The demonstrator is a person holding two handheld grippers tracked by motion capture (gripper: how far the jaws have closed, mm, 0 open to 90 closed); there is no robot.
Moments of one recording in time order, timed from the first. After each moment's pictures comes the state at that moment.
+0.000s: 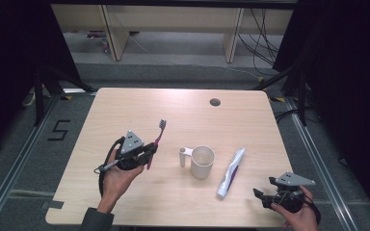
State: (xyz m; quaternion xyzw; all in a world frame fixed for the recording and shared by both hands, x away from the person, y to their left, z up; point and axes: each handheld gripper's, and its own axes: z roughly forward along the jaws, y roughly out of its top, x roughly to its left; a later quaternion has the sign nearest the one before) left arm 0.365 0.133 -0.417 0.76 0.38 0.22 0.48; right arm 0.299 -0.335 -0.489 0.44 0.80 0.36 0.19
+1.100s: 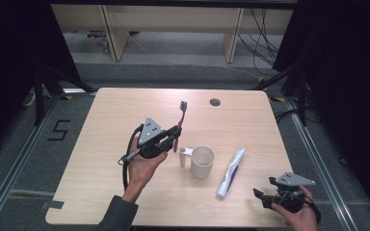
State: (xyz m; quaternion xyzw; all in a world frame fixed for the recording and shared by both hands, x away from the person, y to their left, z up) left arm 0.383 0.073 -0.391 0.71 0.34 0.23 0.58; right arm 0.299 -0.336 -0.489 0.44 0.80 0.36 0.19
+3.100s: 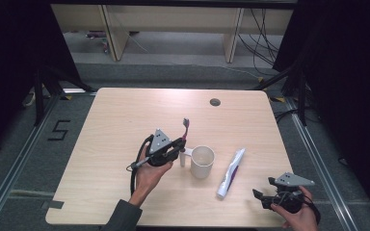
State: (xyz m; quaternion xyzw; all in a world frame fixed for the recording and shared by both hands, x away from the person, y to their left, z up) left arm 0.389 0.064 -0.444 0.74 0.34 0.21 0.54; right arm 0.298 -0.335 -0.489 0.44 0.80 0.36 0.19
